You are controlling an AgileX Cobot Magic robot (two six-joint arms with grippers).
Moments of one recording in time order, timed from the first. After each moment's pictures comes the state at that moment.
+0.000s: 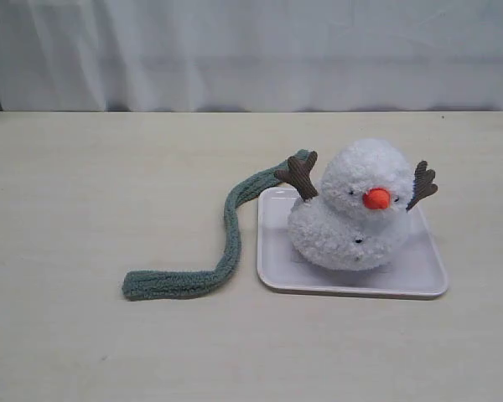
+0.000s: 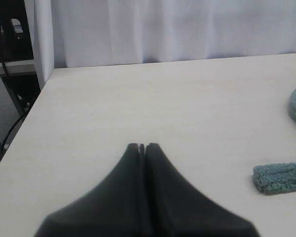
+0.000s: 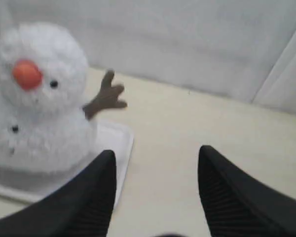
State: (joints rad) left arm -0.06 0.00 0.00 0.01 0.34 0.05; right arm 0.03 0.00 0.00 -0.22 0.27 -0.03
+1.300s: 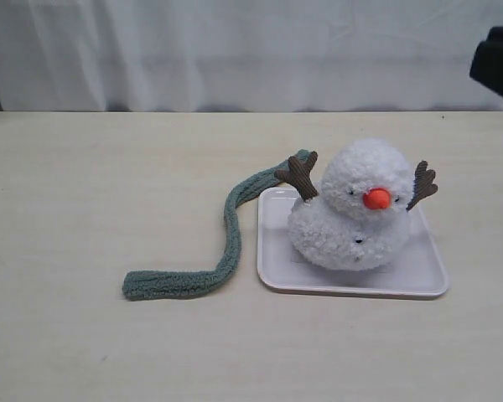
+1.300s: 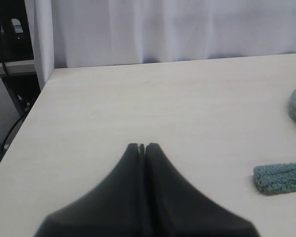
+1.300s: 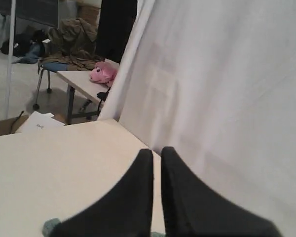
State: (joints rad) left arm -0.06 0.00 0.00 0.01 0.34 0.05; right arm 0.03 0.67 -0.68 -1.71 -0.73 1.44
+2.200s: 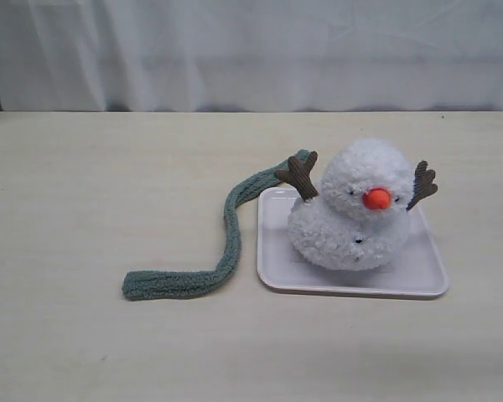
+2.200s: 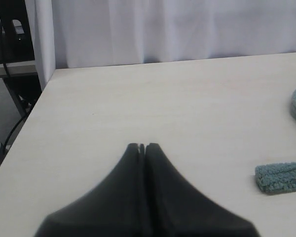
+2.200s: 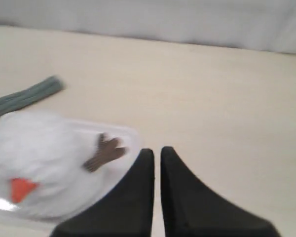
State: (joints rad) left arm -0.06 0.00 0.00 0.01 0.34 0.05; right arm 0.03 1.07 -1.08 -0.03 0.79 -0.09
